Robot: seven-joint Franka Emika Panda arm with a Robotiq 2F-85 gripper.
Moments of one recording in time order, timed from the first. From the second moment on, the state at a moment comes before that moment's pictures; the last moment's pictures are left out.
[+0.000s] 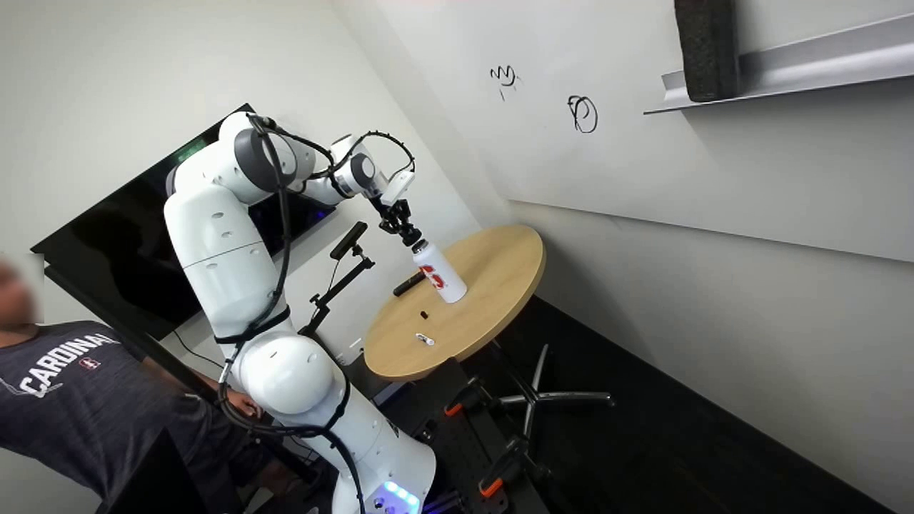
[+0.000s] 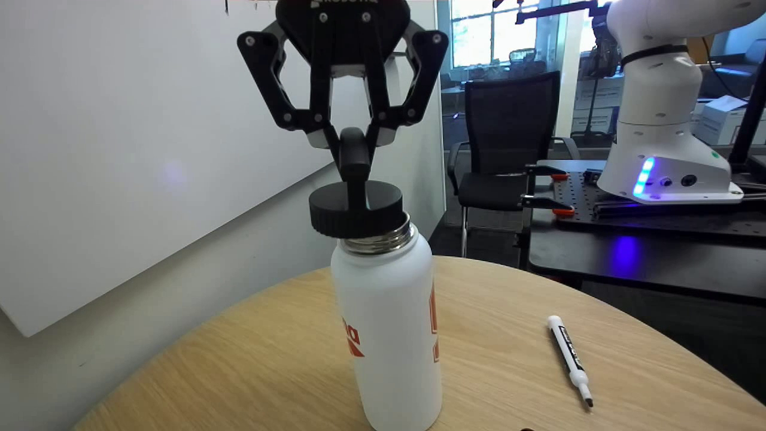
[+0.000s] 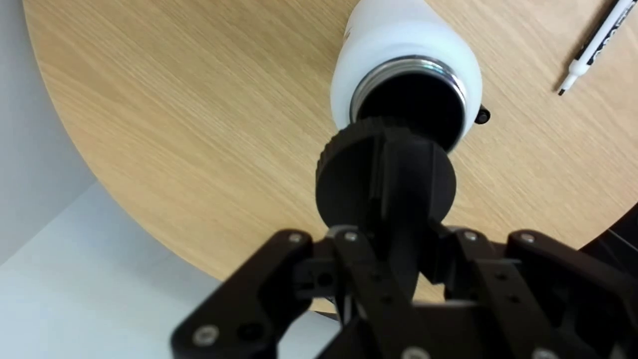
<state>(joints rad) 0.48 0.34 0.60 -1.83 -0.04 2.34 -1.07</state>
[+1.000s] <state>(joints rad) 0.49 0.33 0.58 -1.83 -0.08 2.28 -0.96</state>
